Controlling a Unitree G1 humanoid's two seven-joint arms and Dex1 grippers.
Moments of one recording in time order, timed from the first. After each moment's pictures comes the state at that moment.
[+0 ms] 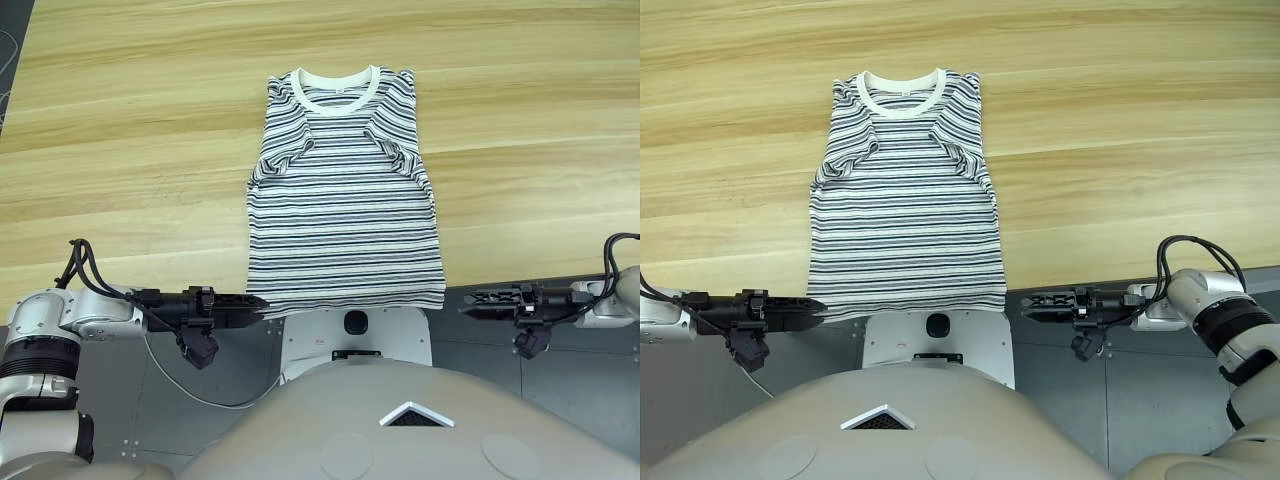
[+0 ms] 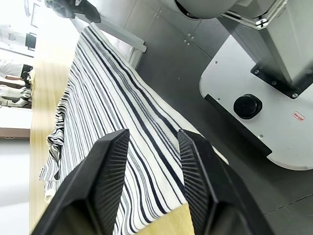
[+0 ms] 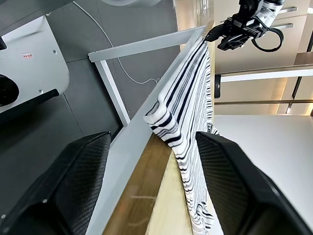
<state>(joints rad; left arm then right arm) 0.12 0.94 -0.08 0.48 0.89 -1.62 -0.27 -0.26 -1.06 0.95 0.48 -1.67 -1.02 -1.12</state>
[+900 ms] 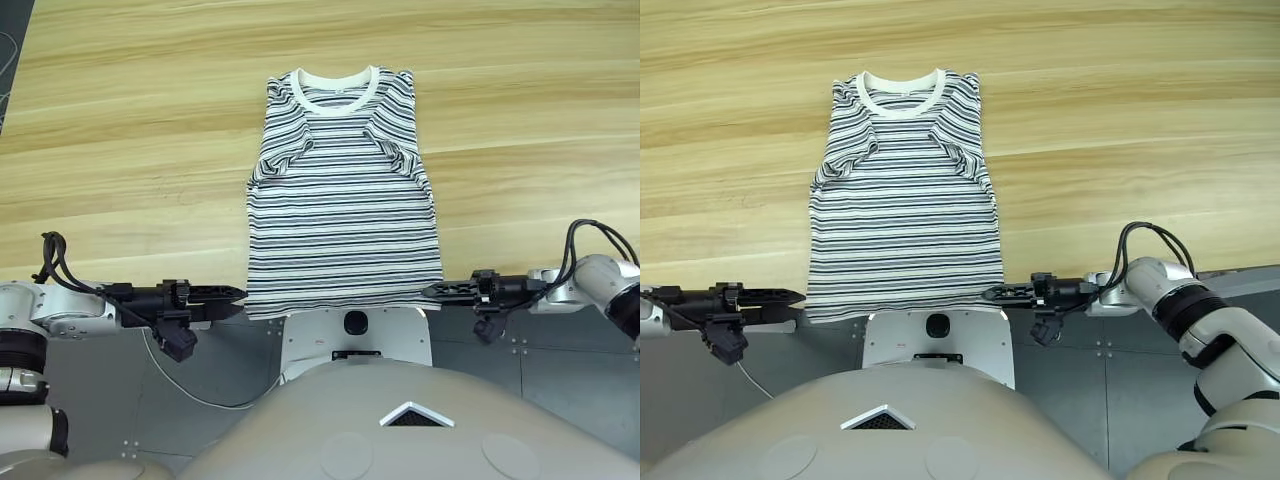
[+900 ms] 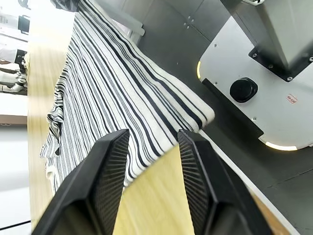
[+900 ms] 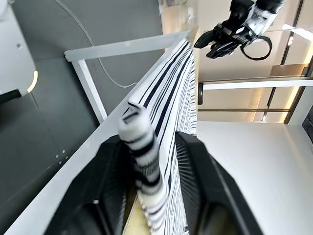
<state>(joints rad) 0.07 1.06 -0.11 0.55 1.03 -1.62 -0.03 -0.33 -0.94 1.00 0.42 -1.50 -0.97 -0.93</state>
